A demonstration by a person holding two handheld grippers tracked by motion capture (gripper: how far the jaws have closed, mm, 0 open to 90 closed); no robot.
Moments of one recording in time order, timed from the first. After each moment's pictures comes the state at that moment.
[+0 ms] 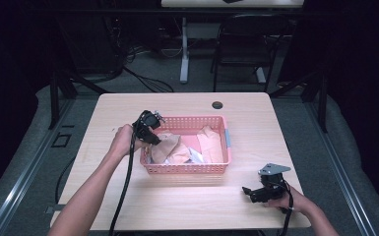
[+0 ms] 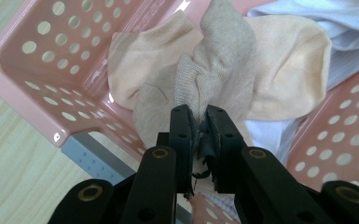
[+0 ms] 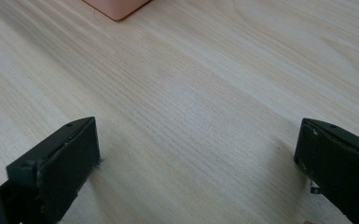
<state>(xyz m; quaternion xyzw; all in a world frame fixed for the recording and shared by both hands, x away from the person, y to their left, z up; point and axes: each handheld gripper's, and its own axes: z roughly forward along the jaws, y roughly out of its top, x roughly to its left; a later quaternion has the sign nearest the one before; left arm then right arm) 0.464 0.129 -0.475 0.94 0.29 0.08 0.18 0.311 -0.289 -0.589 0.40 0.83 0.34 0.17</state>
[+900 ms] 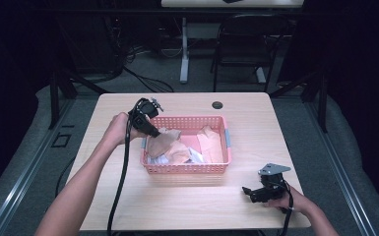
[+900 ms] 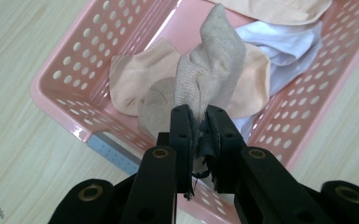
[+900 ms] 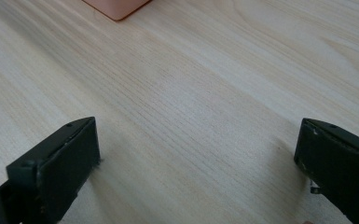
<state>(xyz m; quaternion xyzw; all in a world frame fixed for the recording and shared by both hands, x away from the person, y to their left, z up) 0.460 0.129 -0.415 0.94 0.27 0.05 0.19 0.311 -0.289 -0.589 0.40 0.83 0.34 0.17</state>
